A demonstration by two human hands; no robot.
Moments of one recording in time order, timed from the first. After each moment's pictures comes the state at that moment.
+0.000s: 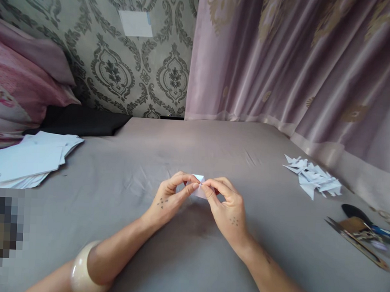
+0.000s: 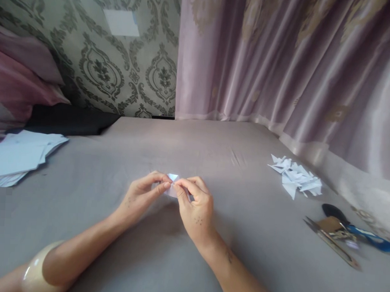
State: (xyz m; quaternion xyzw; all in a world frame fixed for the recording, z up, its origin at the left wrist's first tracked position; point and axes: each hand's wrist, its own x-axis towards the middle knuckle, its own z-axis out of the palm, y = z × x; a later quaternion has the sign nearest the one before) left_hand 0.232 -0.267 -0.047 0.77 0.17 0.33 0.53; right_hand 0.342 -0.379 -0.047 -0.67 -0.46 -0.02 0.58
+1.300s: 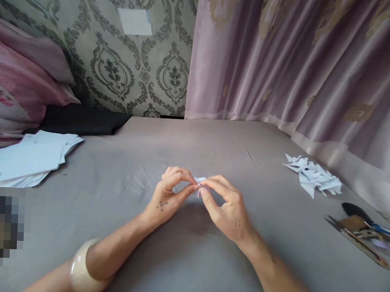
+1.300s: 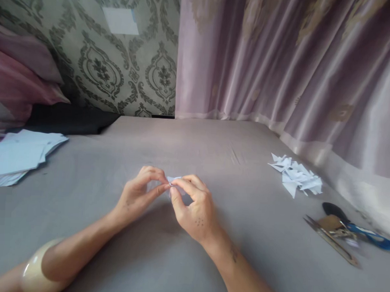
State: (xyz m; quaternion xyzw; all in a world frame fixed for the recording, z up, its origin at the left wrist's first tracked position) left_hand 0.228 -0.261 -0.045 0.82 0.13 0.38 0.41; right_hand 0.347 -0.387 -0.034 -0.65 -0.54 0.04 0.53
